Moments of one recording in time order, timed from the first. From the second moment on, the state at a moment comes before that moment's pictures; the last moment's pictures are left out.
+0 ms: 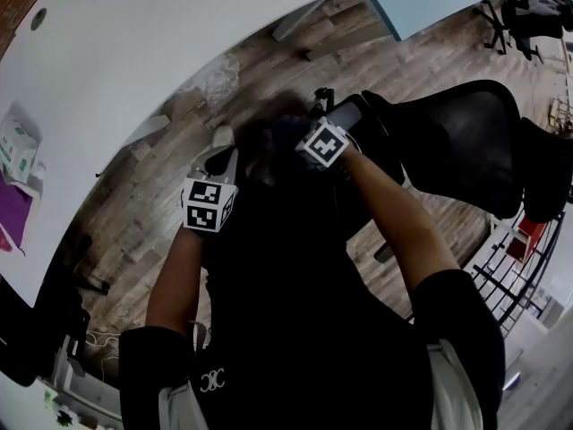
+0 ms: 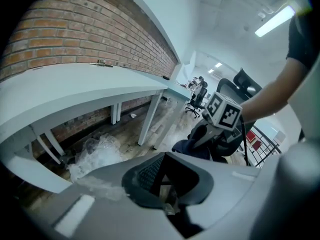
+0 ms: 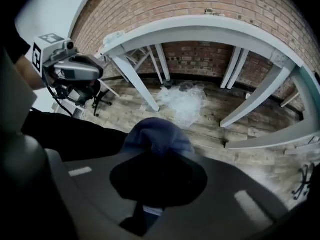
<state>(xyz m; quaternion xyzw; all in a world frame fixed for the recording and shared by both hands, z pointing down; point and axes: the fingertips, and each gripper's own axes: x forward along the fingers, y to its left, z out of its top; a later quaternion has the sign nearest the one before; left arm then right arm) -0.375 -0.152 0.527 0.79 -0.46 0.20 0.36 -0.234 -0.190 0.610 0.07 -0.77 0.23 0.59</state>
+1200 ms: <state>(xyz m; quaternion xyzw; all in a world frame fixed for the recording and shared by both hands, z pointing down) -0.363 -0.186 0.589 0.82 -0.37 0.19 0.39 -0.111 -0.274 0.709 -0.24 -0.37 0.25 0.86</state>
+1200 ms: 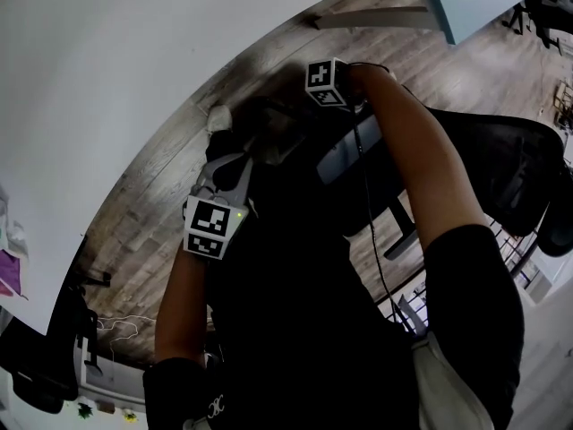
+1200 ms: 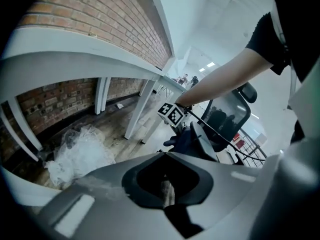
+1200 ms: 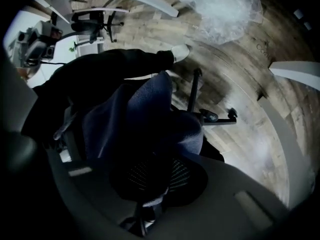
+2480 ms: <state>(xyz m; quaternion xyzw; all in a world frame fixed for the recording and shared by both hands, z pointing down) -0.372 -0.190 0.641 0.81 -0.35 0.25 0.39 -0.120 -0.240 0.825 -0.29 -0.41 0.26 0.82</state>
